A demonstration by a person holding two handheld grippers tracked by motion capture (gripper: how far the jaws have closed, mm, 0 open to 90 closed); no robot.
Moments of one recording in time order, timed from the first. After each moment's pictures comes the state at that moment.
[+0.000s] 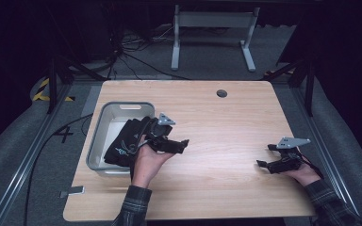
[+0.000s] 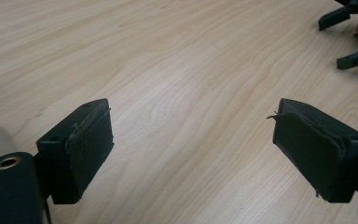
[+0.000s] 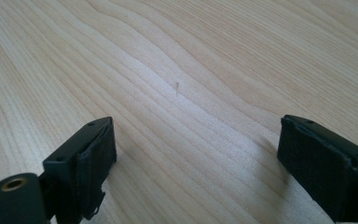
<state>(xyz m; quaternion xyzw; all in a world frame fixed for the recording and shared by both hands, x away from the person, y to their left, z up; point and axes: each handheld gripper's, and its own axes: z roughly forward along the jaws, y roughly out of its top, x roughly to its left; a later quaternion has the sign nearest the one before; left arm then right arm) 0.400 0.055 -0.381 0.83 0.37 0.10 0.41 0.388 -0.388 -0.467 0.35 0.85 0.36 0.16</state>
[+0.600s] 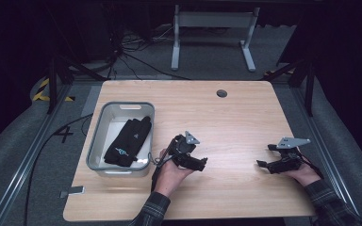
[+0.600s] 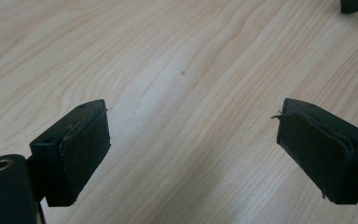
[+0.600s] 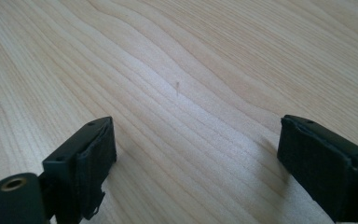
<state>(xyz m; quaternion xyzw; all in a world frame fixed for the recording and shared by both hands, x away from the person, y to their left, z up) 0.386 -0.004 -0.439 0.86 0.34 0.10 0.37 0.388 -0.389 -0.467 0.34 0.85 0.36 0.16</state>
